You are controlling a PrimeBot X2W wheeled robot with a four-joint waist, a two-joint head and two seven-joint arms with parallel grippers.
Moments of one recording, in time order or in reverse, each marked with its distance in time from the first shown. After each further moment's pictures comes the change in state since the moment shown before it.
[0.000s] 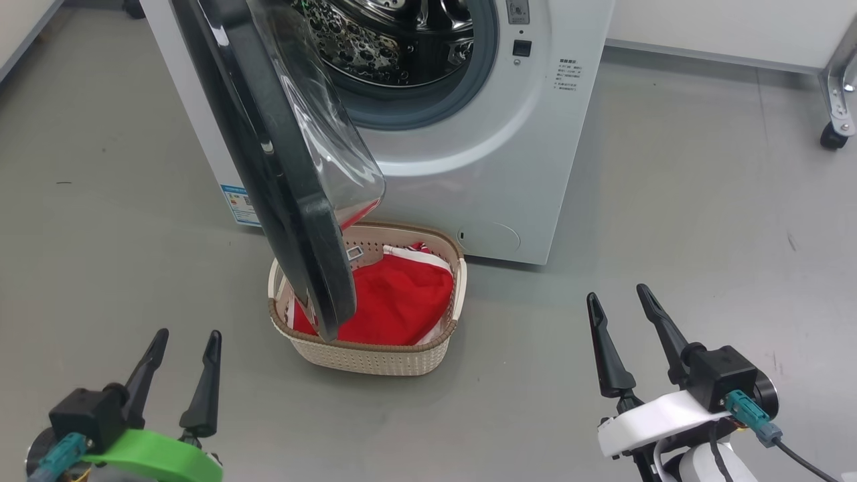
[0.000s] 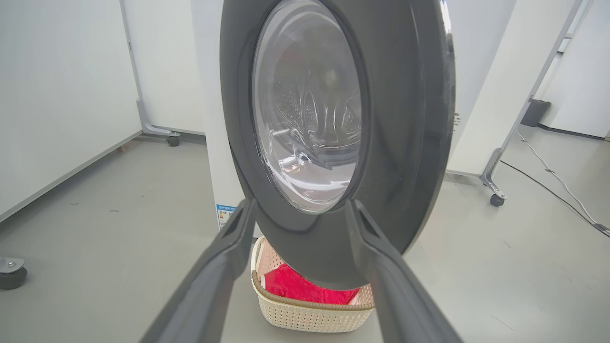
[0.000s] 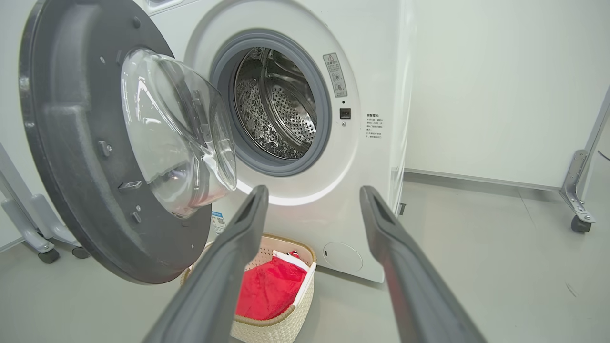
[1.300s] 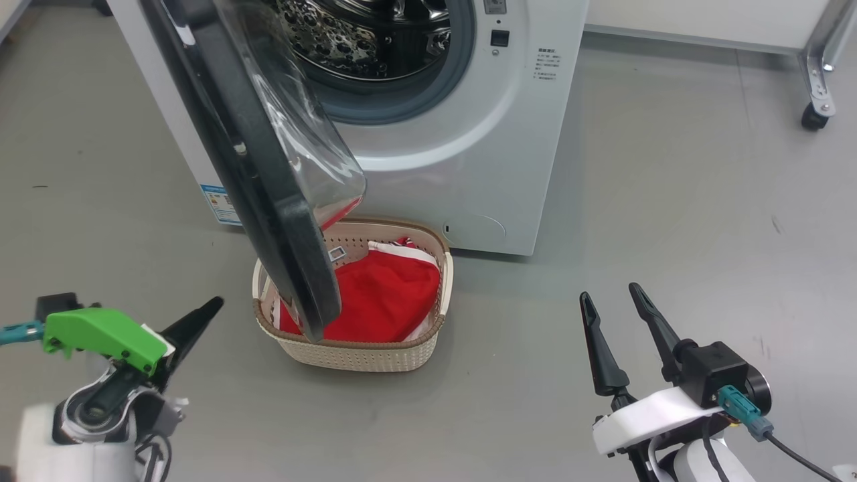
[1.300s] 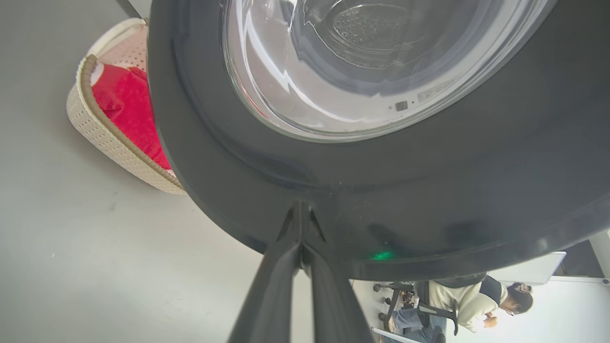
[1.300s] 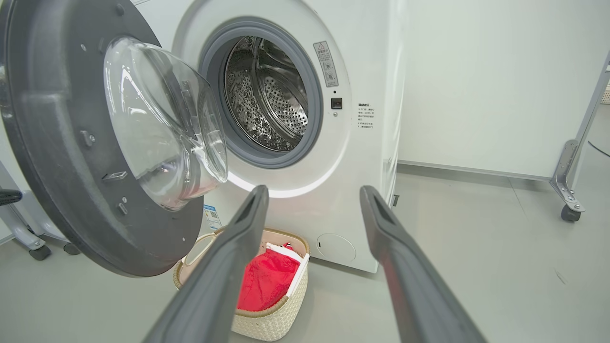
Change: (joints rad) left arm -0.382 -0.193 0.387 0.404 -0.671 0.001 0.890; right arm -0.023 0.001 0.015 0.030 -0.002 -0.002 0.000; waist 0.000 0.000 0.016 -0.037
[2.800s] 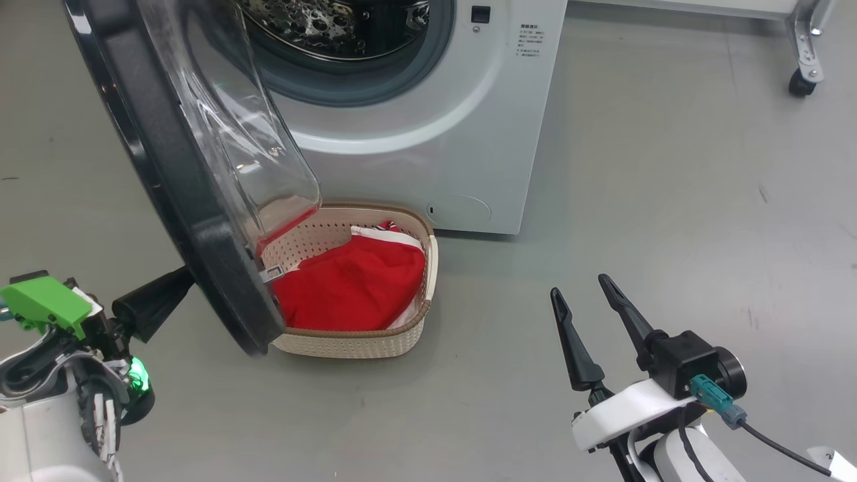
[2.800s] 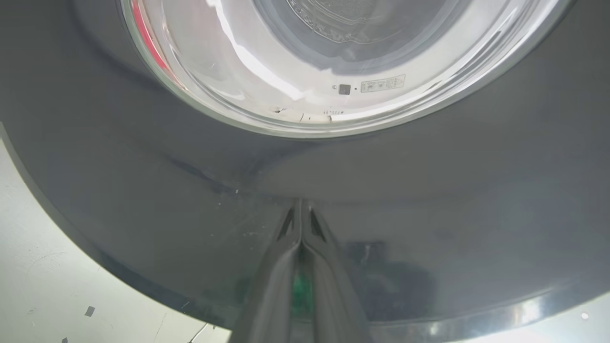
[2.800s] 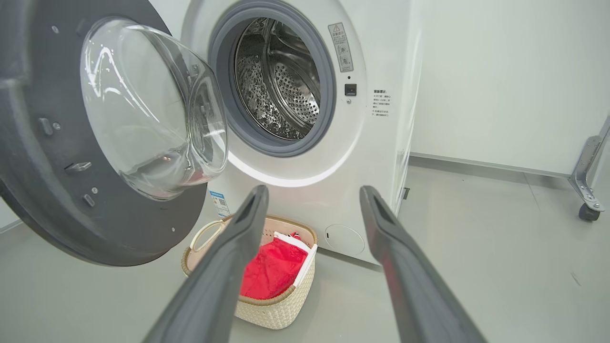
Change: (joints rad) left arm -0.187 -0.016 0.315 0.165 -0.093 0.036 0.370; right arm -0.051 0.000 0.064 0.021 -0.013 0.011 0.007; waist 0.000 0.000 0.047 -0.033
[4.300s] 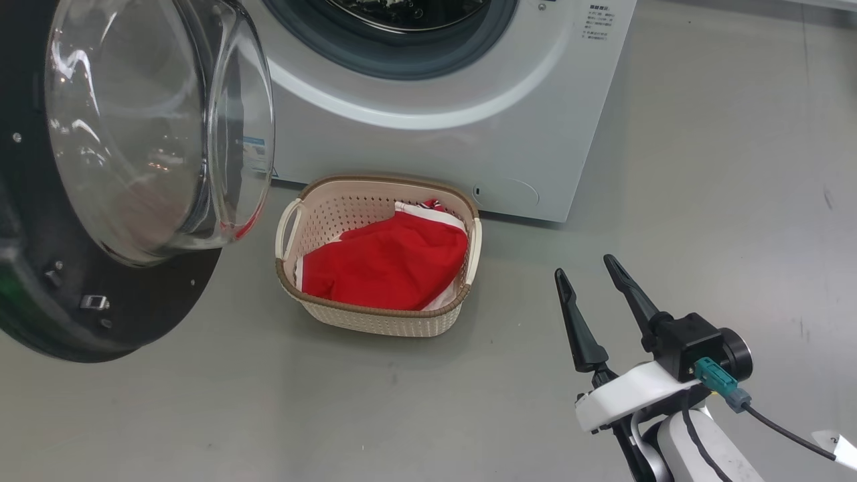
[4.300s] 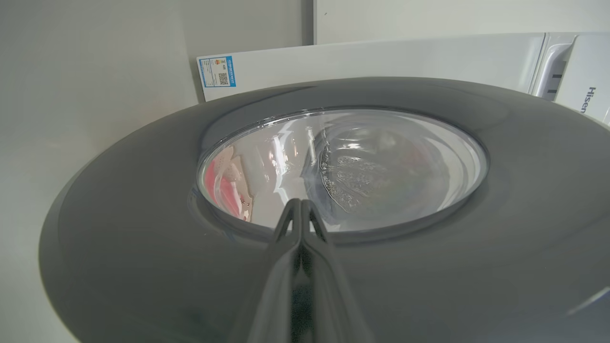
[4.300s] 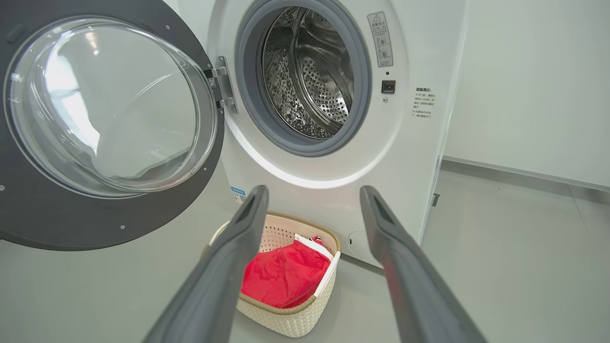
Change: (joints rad) left arm -0.204 0.308 0.090 0.254 0.125 0.099 -0.217; right arm -0.039 -0.004 -0.012 0.007 -0.016 0.000 0.002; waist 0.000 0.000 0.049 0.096
